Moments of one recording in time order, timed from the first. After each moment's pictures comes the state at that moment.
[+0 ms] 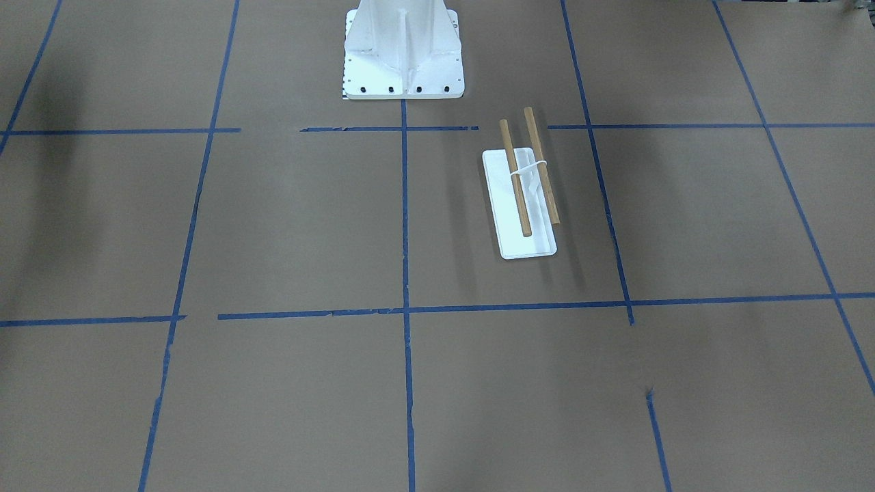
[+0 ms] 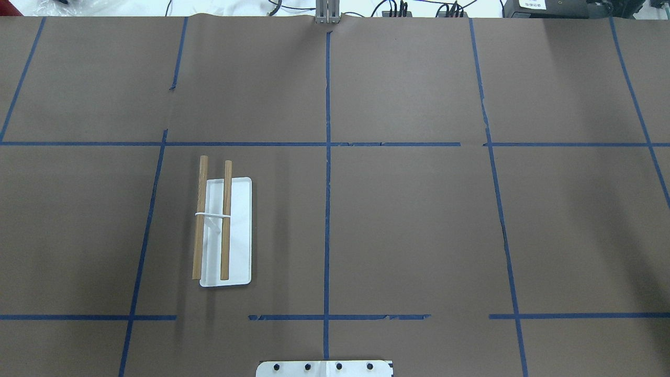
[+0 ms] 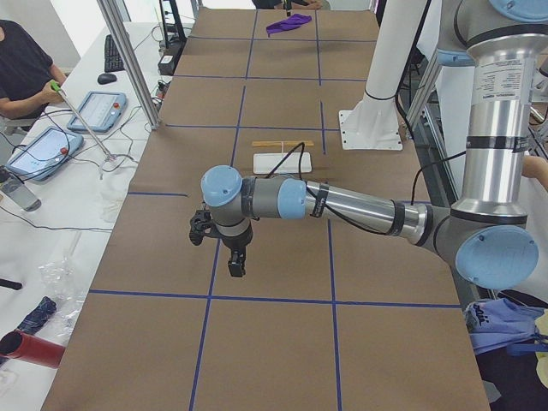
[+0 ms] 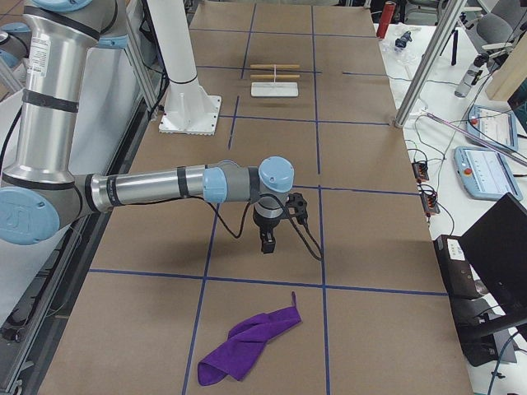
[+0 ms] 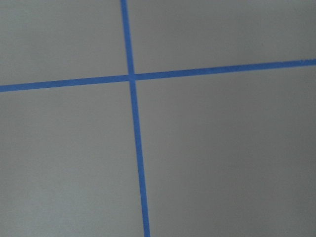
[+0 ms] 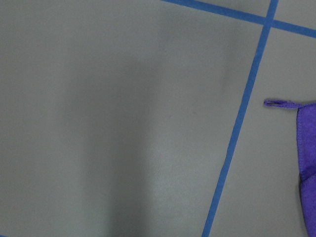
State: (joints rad) left arm -1.53 -1.57 -1.78 -1.36 -2.36 0.01; right arm 1.38 -1.79 1.93 -1.67 2.35 -0.06
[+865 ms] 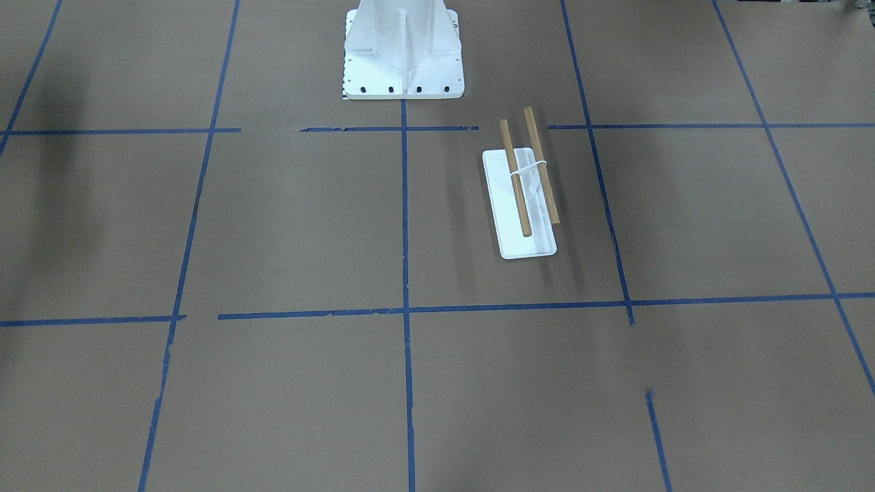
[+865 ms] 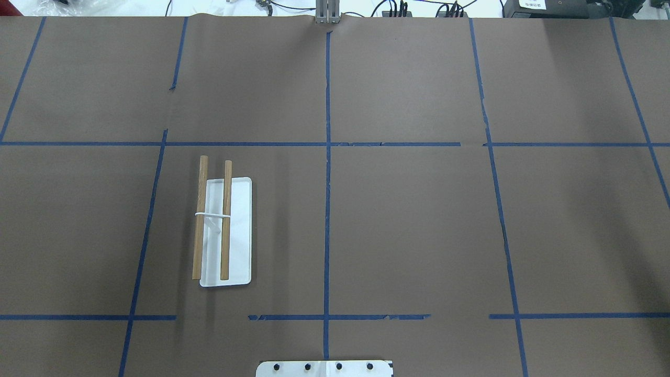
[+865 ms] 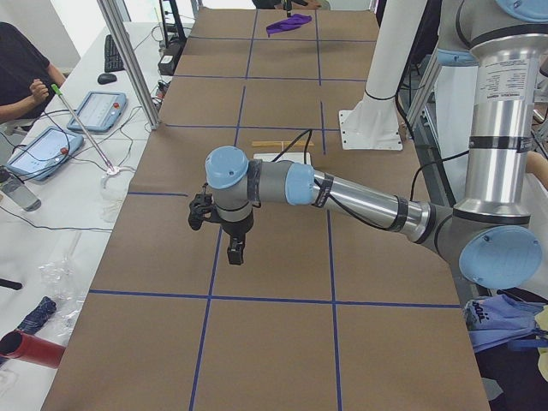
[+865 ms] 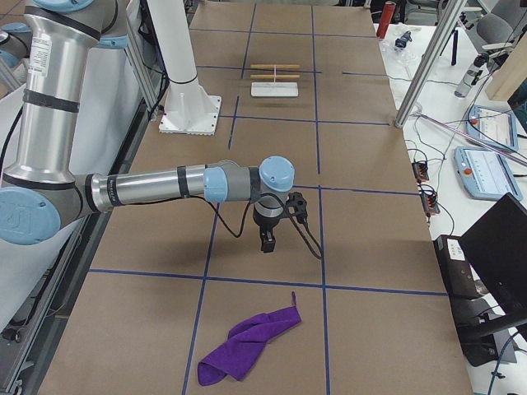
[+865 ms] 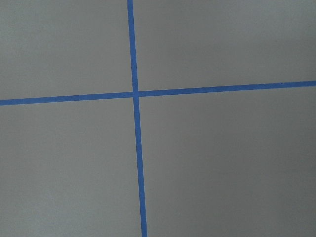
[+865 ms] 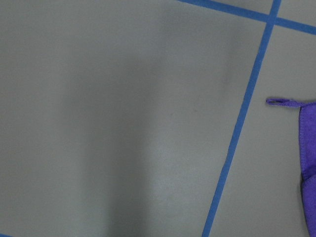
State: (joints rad) left arm -1.56 -1.57 -1.86 -1.32 -2.37 0.03; right arm 1.37 -1.79 1.92 -1.67 2.35 -0.07
